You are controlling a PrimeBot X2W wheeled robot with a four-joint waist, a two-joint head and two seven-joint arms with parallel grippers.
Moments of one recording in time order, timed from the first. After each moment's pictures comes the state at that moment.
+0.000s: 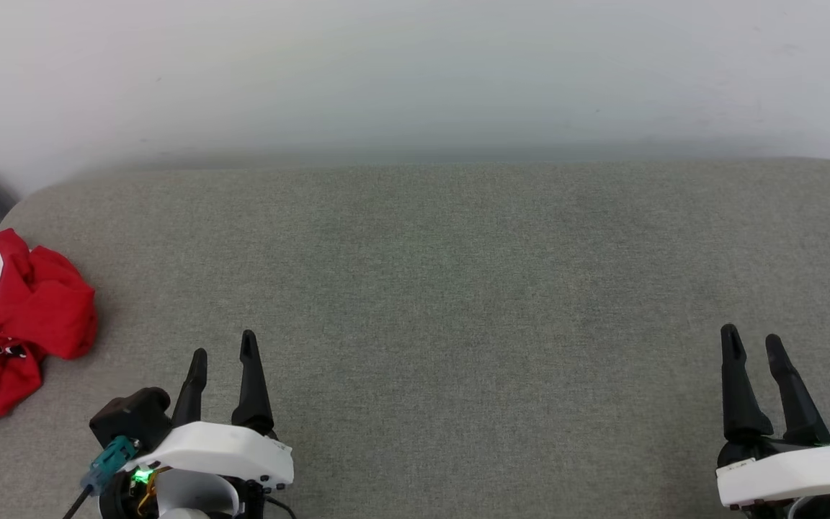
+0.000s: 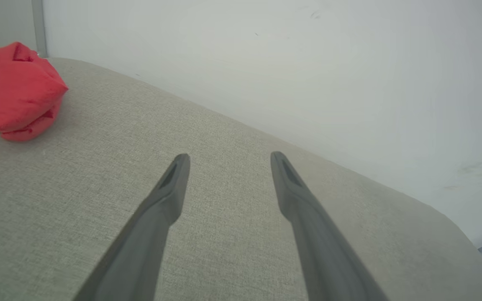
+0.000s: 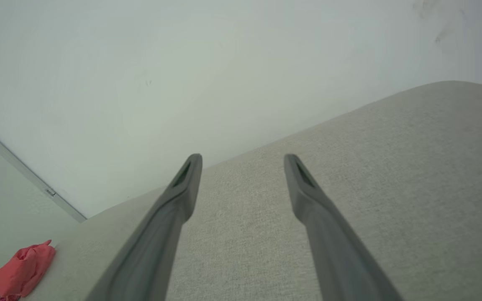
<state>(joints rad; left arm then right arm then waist) -0.04 0.09 -0.13 0.07 -0.56 0.18 -0.13 0.03 -0.05 -0.09 0.02 0.52 0.13 -0.12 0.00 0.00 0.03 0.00</state>
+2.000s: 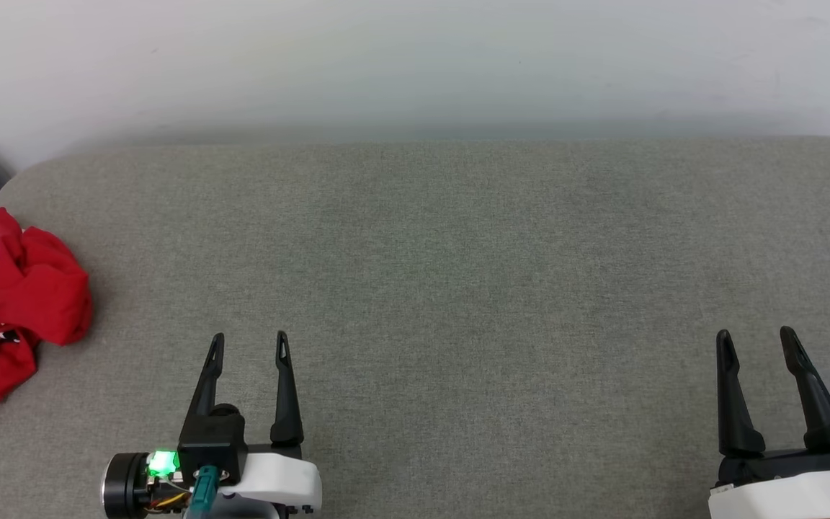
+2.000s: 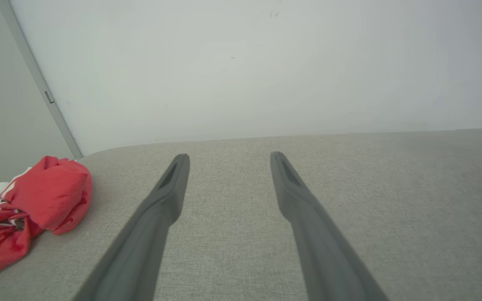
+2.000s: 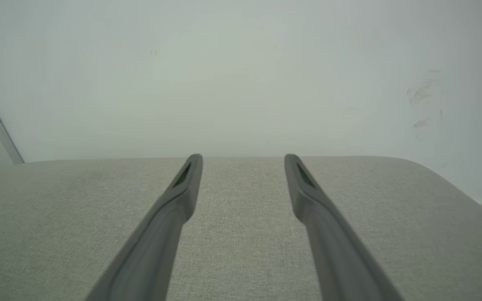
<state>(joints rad) -0.02 0.08 -0.18 0.07 -0.06 0.22 -0.26 0.08 -0.05 -0.09 -0.06 0.11 0.13 -0.26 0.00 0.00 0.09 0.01</state>
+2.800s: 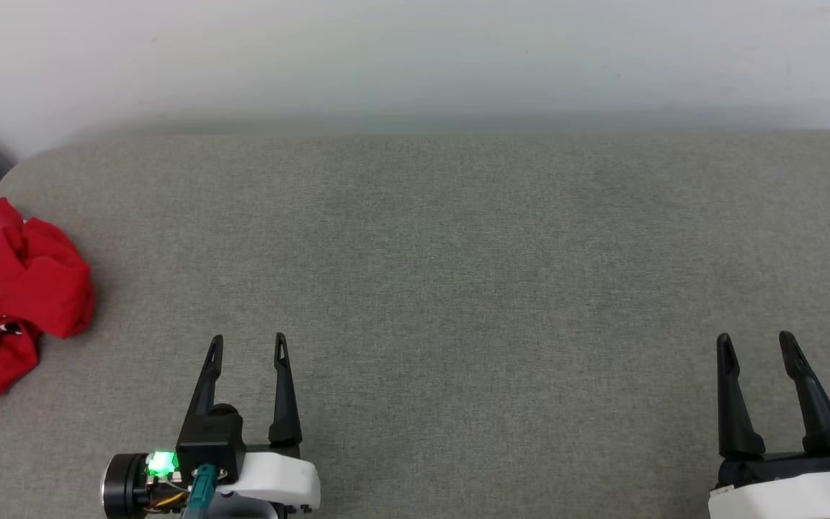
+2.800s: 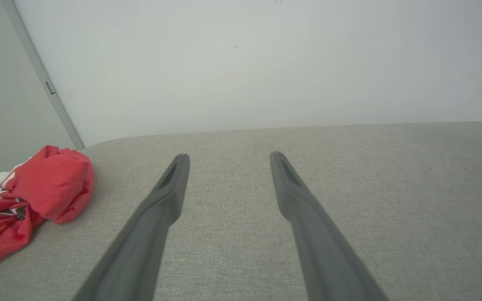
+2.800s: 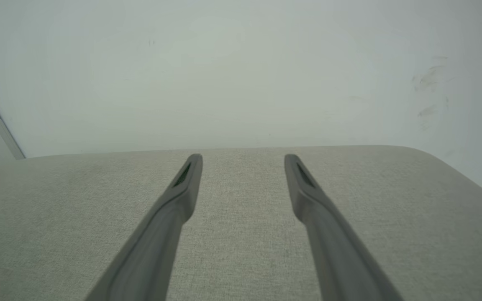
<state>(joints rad) -0.01 0.05 -0.15 0.09 -0.04 0.19 -0.26 0.09 -0.05 -0.09 -0.04 0.12 0.13 -0.26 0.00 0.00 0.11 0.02</state>
